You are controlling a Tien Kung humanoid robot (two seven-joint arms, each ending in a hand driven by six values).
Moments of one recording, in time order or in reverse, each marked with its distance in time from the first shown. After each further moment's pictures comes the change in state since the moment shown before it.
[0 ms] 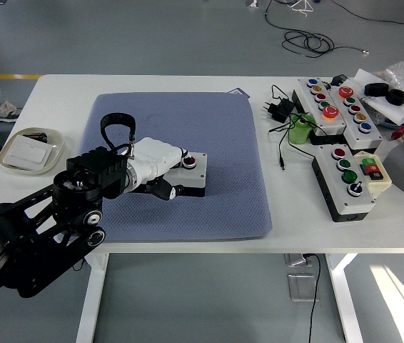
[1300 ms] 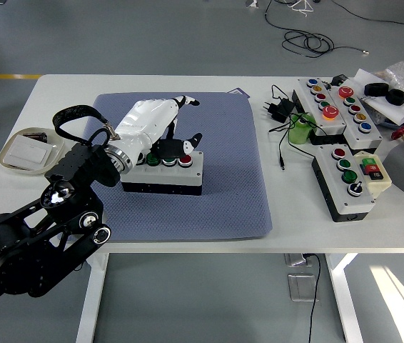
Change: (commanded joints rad) left arm 0.066 -0.016 -0.065 0.001 -0.167 0.628 -0.066; right arm -0.008 -0.001 0.002 0.000 -0.004 0.000 0.000
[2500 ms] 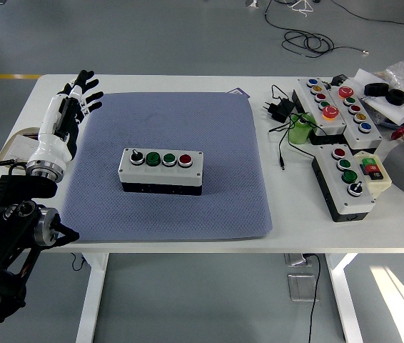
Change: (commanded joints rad) left arm 0.277 -0.072 -0.405 0.058 -0.893 0.183 -0.348; right arm -0.006 0.008 -0.005 0.000 -0.001 0.001 -0.005
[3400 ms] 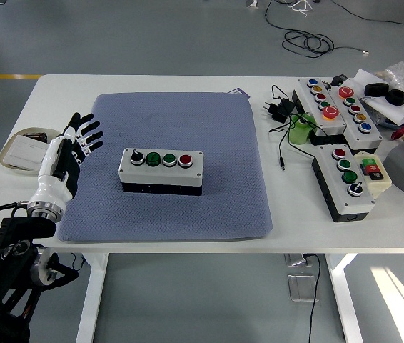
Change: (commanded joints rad) left arm 0.192 -0.081 -0.086 -0.021 -0.002 -0.101 -0.046; right arm 0.009 -0.001 0.002 0.000 -0.012 0.004 0.000
